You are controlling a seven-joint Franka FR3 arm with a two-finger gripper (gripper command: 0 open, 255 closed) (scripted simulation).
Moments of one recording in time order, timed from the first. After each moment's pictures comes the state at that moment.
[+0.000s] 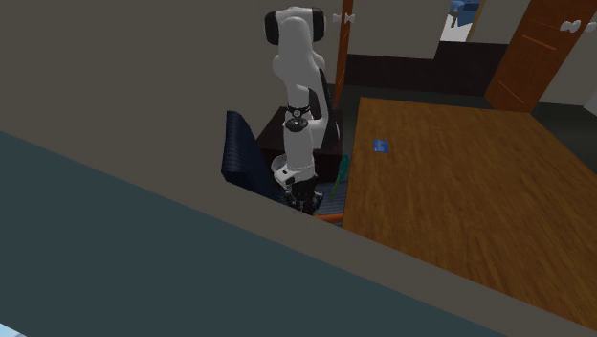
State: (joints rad) arm 0.05 0.64 0.11 -1.93 0.05 2.70 0.19
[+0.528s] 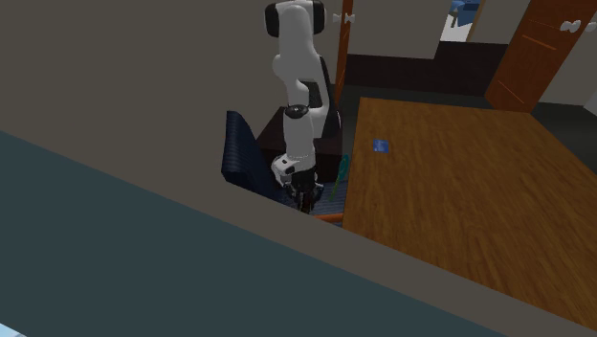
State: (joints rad) arm 0.05 0.55 0.12 -1.94 0.06 2.63 0.19
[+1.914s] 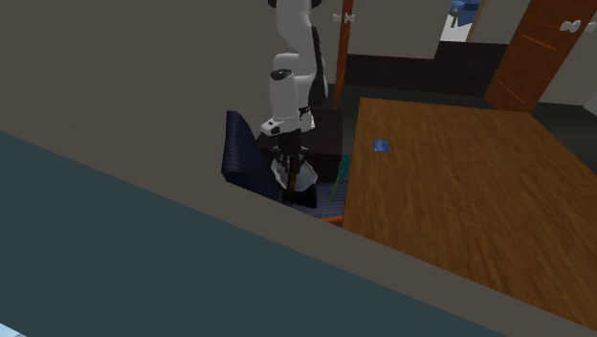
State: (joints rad) arm -0.06 0.14 0.14 -2.39 0.17 2.66 0.02
